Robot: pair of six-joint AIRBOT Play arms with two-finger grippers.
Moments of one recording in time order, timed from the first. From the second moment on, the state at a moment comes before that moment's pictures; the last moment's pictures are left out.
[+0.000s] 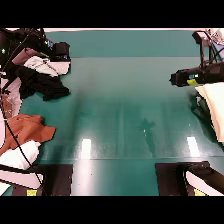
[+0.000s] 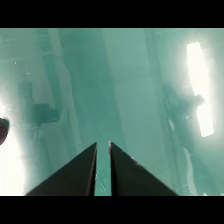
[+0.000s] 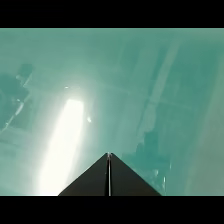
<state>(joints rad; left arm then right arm) -0.14 -1.58 1.98 1.23 -1.41 -1.59 0.08 -1.01 1.18 -1.33 1.11 1.49</state>
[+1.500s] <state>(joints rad) -0.12 -1.58 1.99 1.32 -1.38 -1.62 0.08 -1.00 1.05 -1.33 1.18 1.59</state>
